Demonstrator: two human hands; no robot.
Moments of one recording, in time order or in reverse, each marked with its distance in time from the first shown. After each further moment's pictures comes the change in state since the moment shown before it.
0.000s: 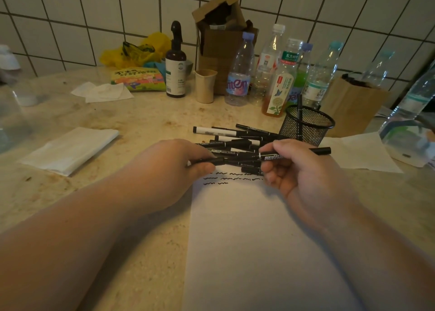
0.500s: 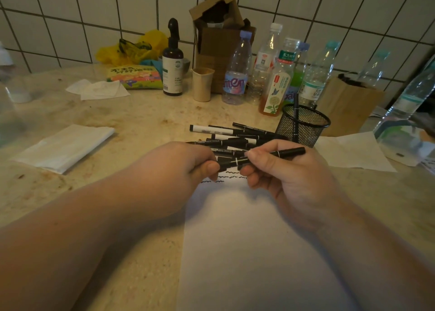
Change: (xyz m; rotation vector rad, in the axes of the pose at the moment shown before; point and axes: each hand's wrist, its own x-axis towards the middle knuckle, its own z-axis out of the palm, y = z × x) left_hand -0.010 0.012 -0.004 -0.027 -0.051 0.054; right_hand -0.005 0.001 0.003 -0.103 -0.167 -0.063
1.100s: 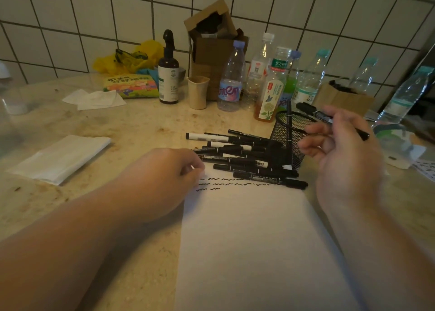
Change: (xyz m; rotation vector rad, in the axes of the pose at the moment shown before) left_hand 0.006 -0.009 0.005 -0.034 0.059 -0.167; right_hand 0.011 -0.023 -0.037 -0.022 0.528 -0.340
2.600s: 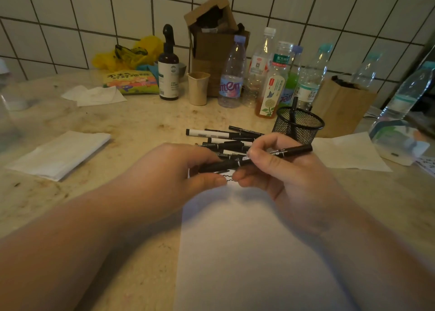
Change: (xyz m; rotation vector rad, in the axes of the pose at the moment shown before) left_hand -0.008 0.012 -0.006 -0.052 0.017 0.269; right_hand -0.033 0.004 0.024 0.121 -0.588 0.355
